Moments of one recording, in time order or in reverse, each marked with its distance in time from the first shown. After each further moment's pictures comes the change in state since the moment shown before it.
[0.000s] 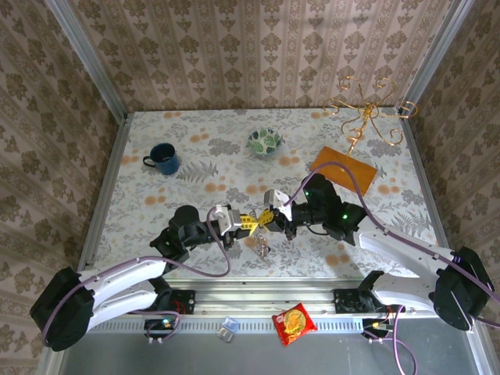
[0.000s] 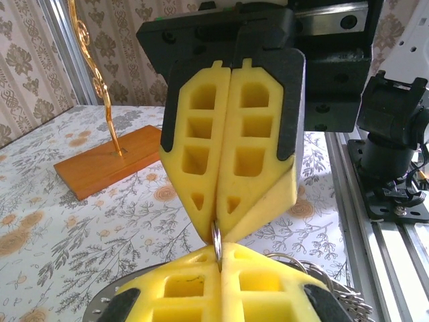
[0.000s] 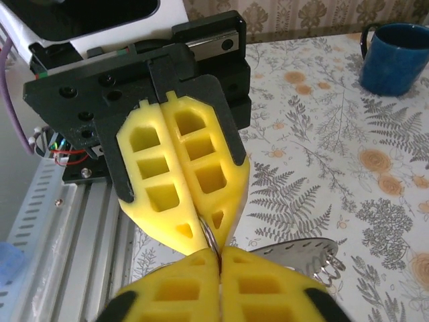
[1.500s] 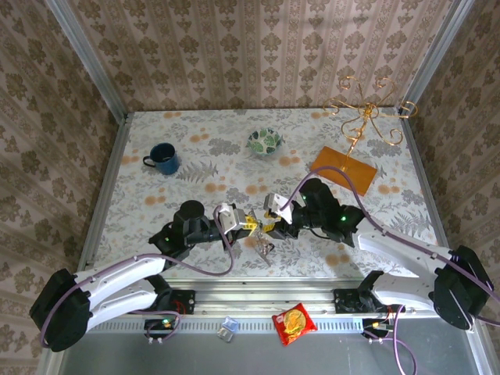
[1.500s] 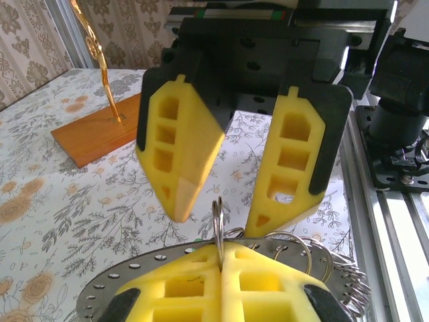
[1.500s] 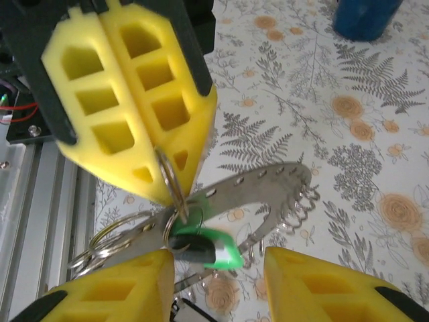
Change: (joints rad) left arm -0.004 -0.009 0.076 -0.227 -0.034 0.071; right arm 0.015 0.012 -0.029 -0.047 0.151 -0.042
